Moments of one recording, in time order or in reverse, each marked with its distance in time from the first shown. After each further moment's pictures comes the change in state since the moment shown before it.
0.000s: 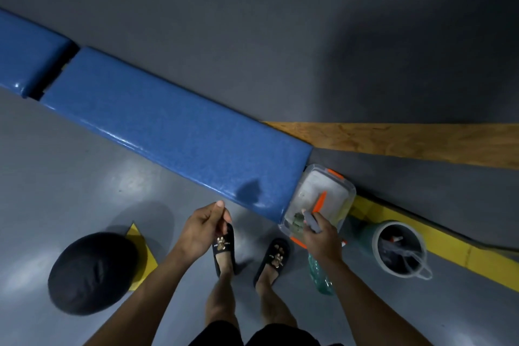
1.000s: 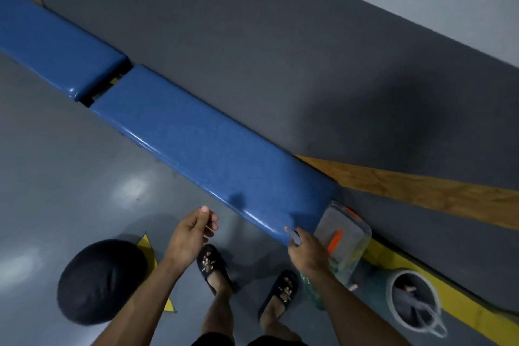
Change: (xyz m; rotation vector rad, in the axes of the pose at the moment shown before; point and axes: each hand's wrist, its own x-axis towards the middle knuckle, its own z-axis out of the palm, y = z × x) left_hand -0.003 -0.030 -0.135 -0.173 0.222 -0.012; right_hand -0.026 -0.128 0.071 -0.342 -0.185 -0.157
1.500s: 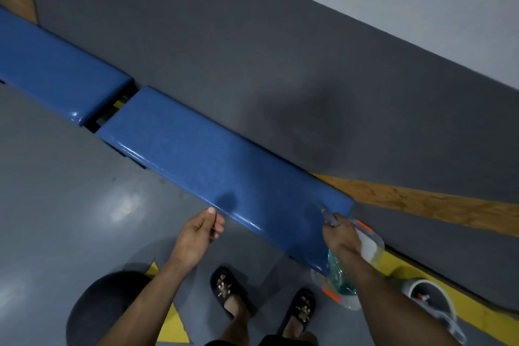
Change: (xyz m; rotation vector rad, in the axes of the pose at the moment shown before) left_hand 0.081 0.013 -0.110 -0.130 -0.079 0.036; right_hand 0.052 -0.095 -0.020 0.051 0.260 0.221
